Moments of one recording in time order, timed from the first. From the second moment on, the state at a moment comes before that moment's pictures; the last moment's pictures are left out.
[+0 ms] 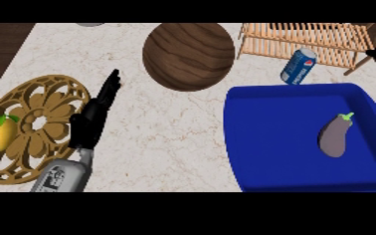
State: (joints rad) left arm -0.18 0.24 -0.20 -1.43 0.04 0.15 0.01; right arm -0.31 -1.07 -0.06 -1.64 -0.02 0.72 -0.24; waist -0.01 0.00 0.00
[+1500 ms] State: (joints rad) left arm -0.16 0.15 -0.11 -1.47 -0.07 0.06 0.04; right arm -0.26 -0.75 -0.15 -1.75 0.35 0.82 -0.17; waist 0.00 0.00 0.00
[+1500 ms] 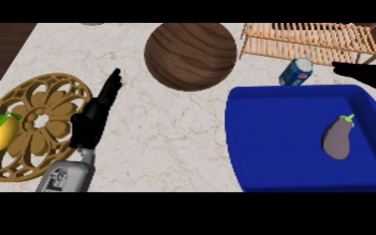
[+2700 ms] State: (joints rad) left arm -0.16 0.11 -0.05 -1.46 -0.11 0.00 0.02; right arm -0.29 -0.59 -0.10 -1.66 0.63 0.77 -0.26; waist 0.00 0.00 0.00
